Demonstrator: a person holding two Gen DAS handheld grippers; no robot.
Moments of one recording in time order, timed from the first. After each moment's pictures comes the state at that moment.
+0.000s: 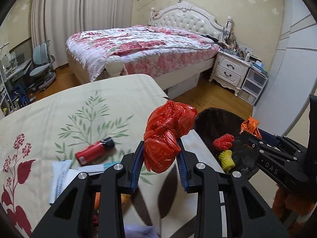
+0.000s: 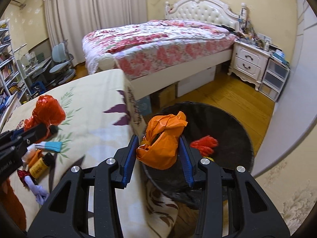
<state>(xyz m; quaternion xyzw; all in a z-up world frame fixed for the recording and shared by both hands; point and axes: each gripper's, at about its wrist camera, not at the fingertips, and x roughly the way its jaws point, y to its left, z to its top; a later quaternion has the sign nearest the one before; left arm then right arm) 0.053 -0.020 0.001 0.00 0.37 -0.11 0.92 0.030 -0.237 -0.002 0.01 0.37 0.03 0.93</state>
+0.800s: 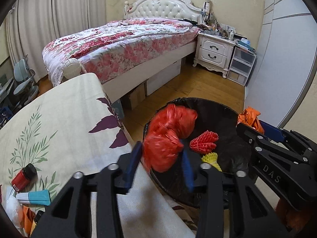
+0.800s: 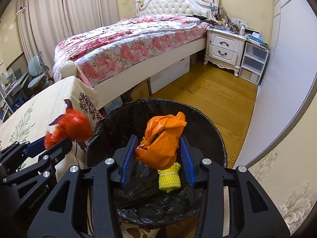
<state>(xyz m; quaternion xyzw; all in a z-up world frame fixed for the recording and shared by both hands) 0.107 -0.138 -0.046 0.06 0.39 -0.15 0.91 0.067 -0.319 -0.036 0.06 0.38 -0.05 0.92</state>
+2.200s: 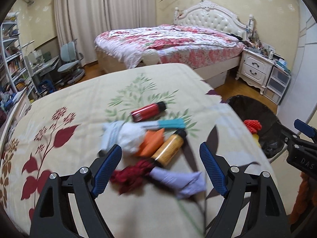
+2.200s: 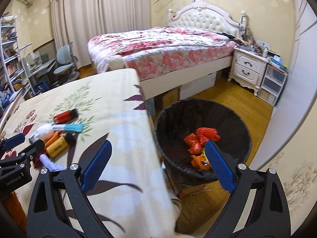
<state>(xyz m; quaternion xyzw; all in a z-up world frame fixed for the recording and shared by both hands) -0.020 0.043 -0.014 0.02 0.37 0.01 0.93 -0.040 -0.200 0.005 0.00 0.34 0.05 0.94</state>
